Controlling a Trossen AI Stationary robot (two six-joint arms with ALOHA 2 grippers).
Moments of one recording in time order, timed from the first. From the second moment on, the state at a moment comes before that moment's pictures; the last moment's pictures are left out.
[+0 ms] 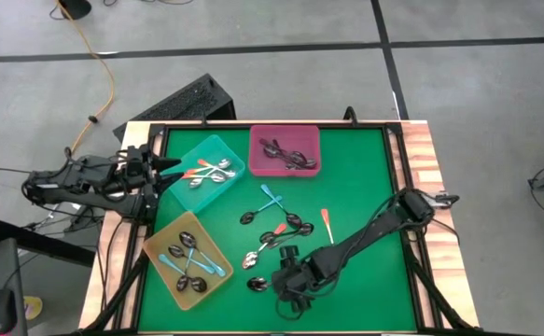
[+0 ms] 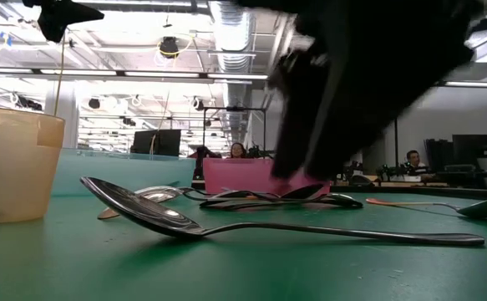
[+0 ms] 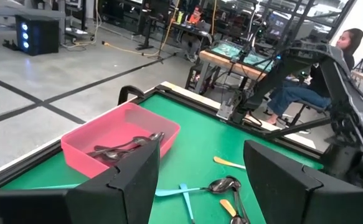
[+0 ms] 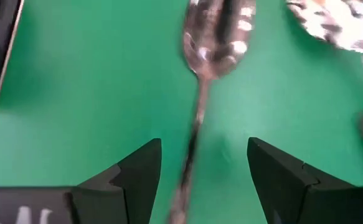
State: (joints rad) left arm -0.12 0.29 0.68 -0.55 -0.45 -0.36; right arm 0.52 2.10 1.56 -0.57 0.15 0.28
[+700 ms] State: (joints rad) left arm -0.12 0.29 0.68 -0.59 -0.47 -0.36; right arm 0.46 2.15 1.61 -0.72 0.03 0.36
